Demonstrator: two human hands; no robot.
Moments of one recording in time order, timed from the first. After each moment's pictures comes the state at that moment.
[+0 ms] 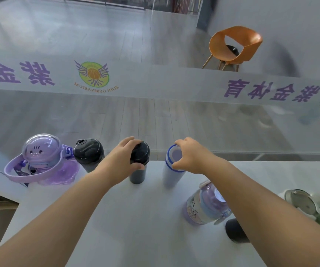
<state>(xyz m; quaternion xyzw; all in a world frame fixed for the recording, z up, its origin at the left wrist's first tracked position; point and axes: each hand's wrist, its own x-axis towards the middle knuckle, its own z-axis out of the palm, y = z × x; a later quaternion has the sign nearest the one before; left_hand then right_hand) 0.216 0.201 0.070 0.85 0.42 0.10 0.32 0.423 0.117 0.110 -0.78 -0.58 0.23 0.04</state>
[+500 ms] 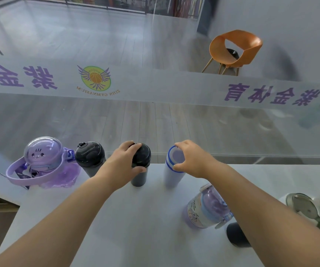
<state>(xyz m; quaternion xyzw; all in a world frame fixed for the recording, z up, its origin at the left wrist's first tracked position) 0.216 0.194 0.074 0.85 0.42 0.11 0.29 0.429 0.115 0.102 -0.76 -0.59 0.24 0.08</state>
